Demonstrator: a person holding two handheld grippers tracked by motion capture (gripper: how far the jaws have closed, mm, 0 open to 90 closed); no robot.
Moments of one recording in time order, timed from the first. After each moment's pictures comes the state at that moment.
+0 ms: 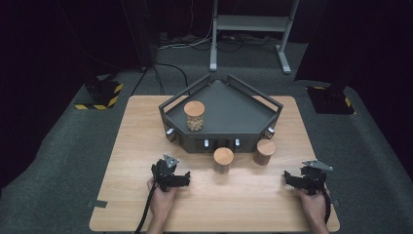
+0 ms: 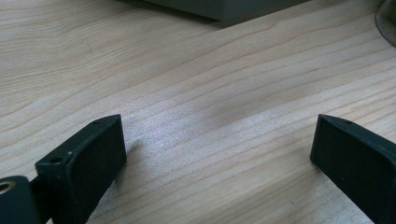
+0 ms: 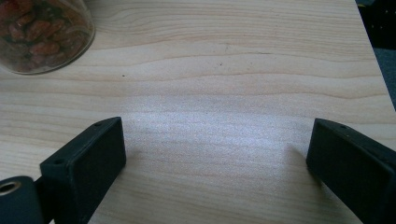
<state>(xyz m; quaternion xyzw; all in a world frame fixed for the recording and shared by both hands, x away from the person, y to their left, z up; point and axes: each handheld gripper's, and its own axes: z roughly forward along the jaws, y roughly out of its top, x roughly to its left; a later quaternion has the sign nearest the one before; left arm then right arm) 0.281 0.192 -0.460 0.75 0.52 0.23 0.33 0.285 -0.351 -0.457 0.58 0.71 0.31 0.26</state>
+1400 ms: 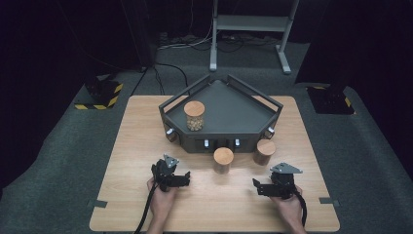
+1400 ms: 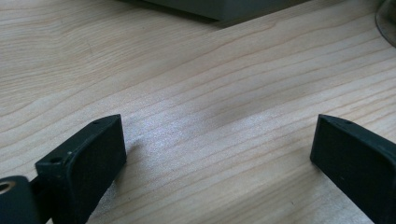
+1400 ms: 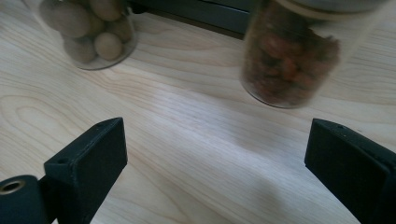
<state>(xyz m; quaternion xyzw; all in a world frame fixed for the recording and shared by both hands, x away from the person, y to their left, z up) 0.281 0.192 -0.460 0.75 0.52 0.23 0.33 0.269 -0.289 -0.438 0.45 0.79 0.37 0.20</state>
